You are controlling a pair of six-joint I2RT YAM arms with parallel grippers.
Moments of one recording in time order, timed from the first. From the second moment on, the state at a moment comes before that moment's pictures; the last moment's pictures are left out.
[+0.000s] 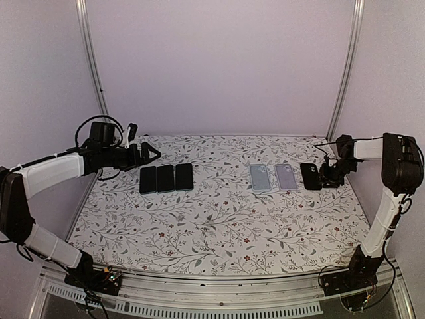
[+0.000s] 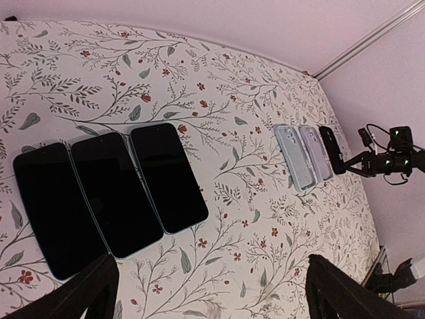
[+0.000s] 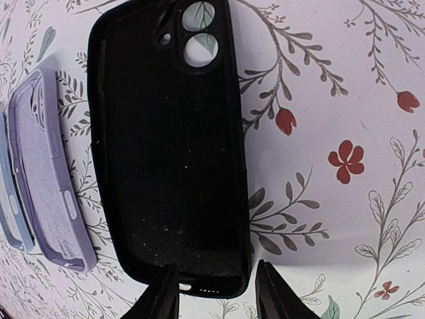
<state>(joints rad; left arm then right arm) -0.25 1.38 0.93 -0.15 0.43 -0.40 -0.11 1.89 1.20 -0.57 -0.26 0.14</state>
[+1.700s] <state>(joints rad) -0.39 1.19 0.61 0.22 -0.26 -0.23 -0.05 1.14 0.40 0.54 -0.01 0.16</state>
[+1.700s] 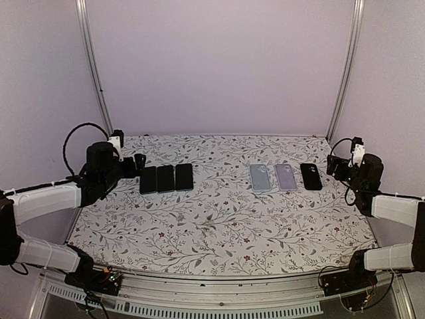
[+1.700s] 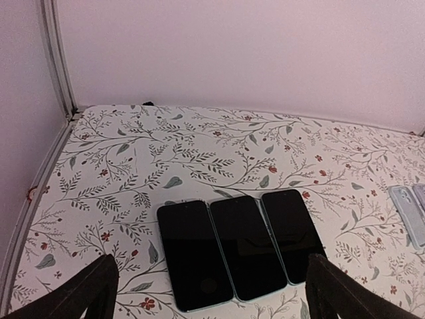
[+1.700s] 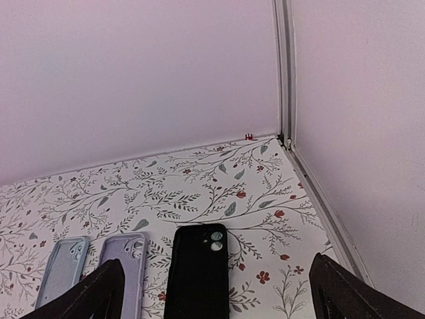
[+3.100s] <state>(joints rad) -0.17 1.46 0.29 1.10 -0.52 0.10 -0.05 1.53 0.24 1.28 -0.03 0.05</state>
